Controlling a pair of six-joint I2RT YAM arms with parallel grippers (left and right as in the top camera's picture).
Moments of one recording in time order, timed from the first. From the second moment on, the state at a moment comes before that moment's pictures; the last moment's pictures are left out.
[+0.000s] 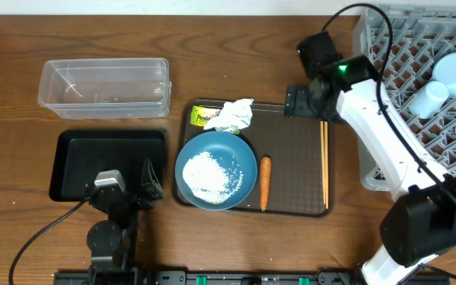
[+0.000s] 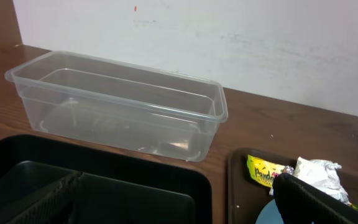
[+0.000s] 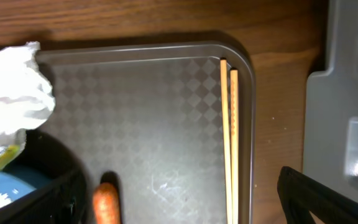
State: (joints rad) left arm 0.01 0.01 0.03 -0.14 -0.05 -0.20; right arm 0.33 1.82 1.58 -1.08 0.10 0.48
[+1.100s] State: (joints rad) left arm 0.01 0.01 0.03 -0.14 -0.05 -0.20; right arm 0.26 1.95 1.36 -0.85 -0.06 0.35
